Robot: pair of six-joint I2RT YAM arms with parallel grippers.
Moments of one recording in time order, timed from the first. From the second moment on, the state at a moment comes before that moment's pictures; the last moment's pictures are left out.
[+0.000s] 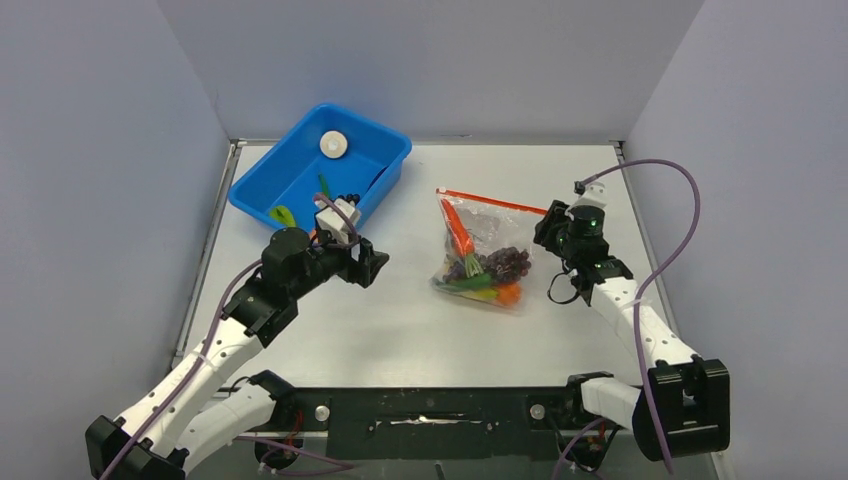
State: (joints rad) left arm -0.56 0.86 0.76 -0.16 0.18 -0.08; right arm 0.13 1.14 0.69 -0.05 0.11 0.36
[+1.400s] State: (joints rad) left arm -0.56 0.69 0.86 -0.19 -0.33 -0.27; right arm 0.15 0.63 0.83 -0.26 -0.23 0.32
